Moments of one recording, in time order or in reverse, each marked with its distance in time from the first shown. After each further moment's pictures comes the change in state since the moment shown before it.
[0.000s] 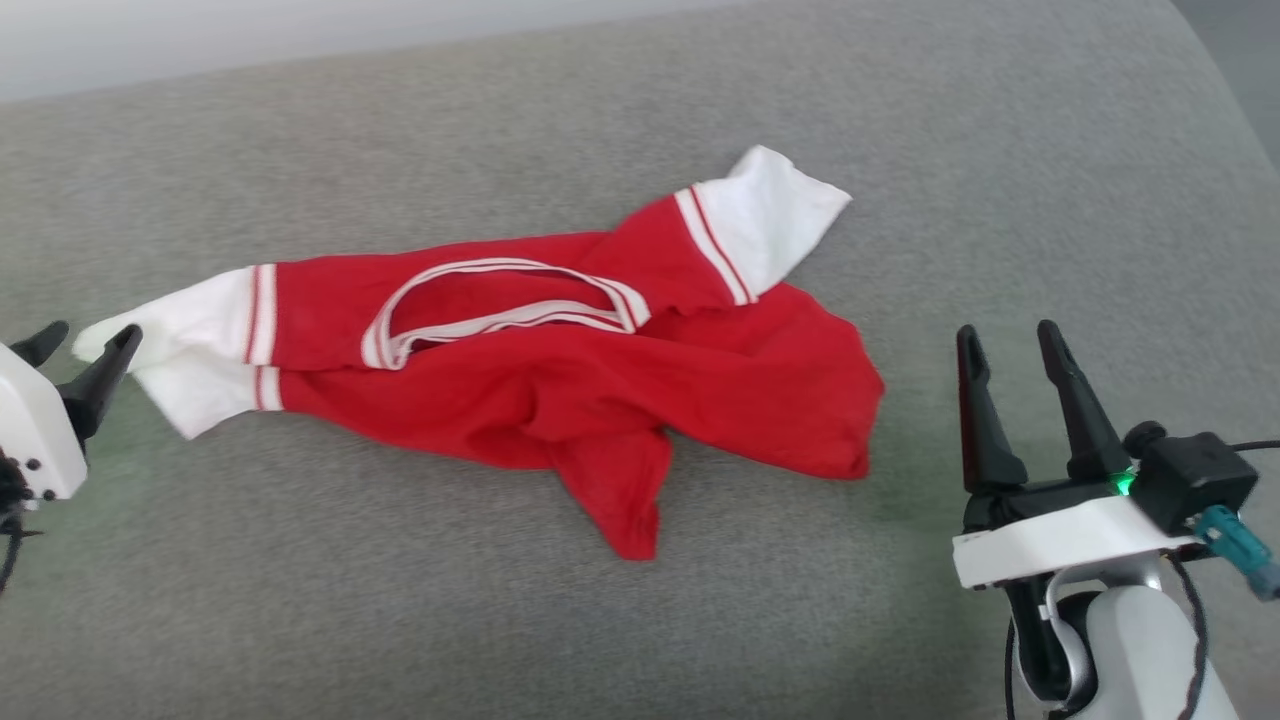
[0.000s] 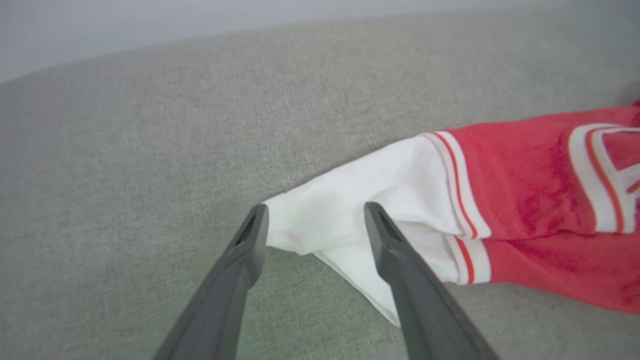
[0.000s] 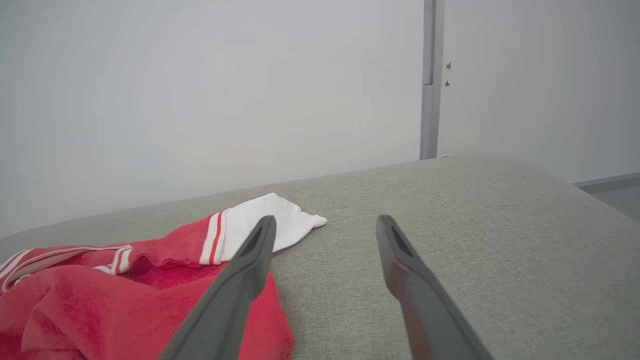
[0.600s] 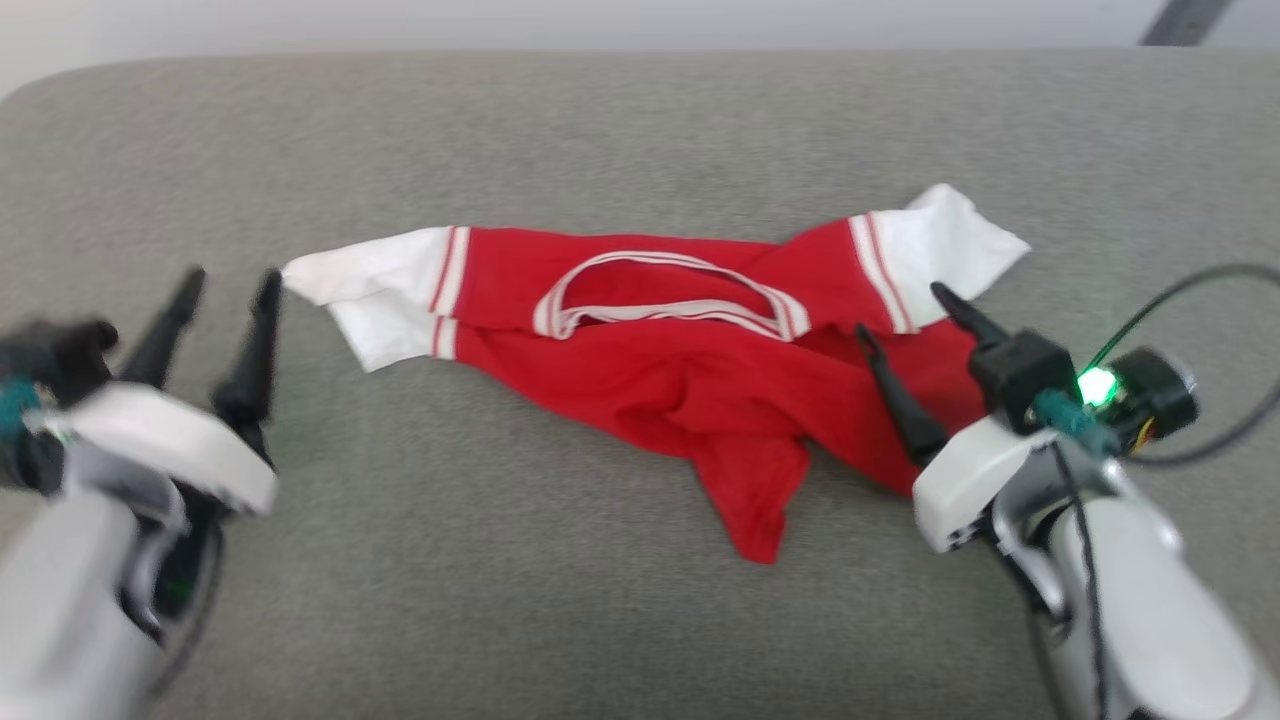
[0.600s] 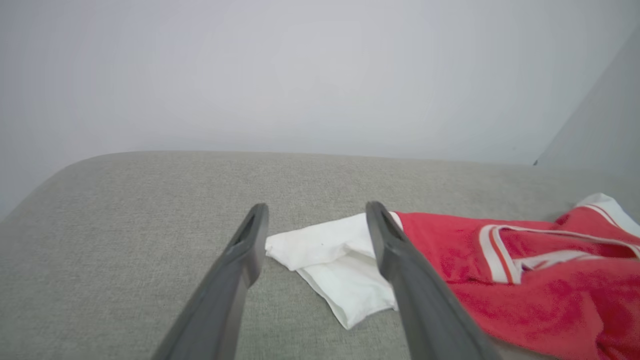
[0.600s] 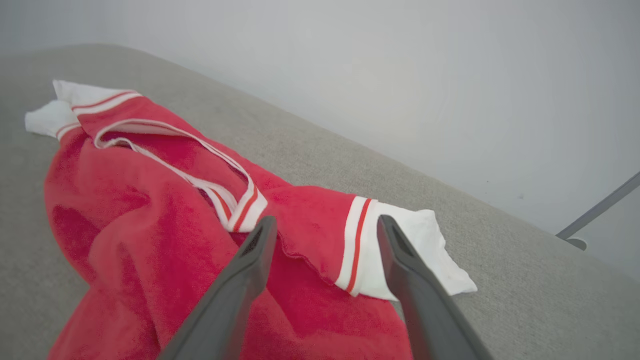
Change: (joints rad) left arm 0.388 -0.337 0.684 -0.245 0.499 0.081 -0.216; right arm -0.186 -0.159 0.231 0.069 -0.231 0.000 0.276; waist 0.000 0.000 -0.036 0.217
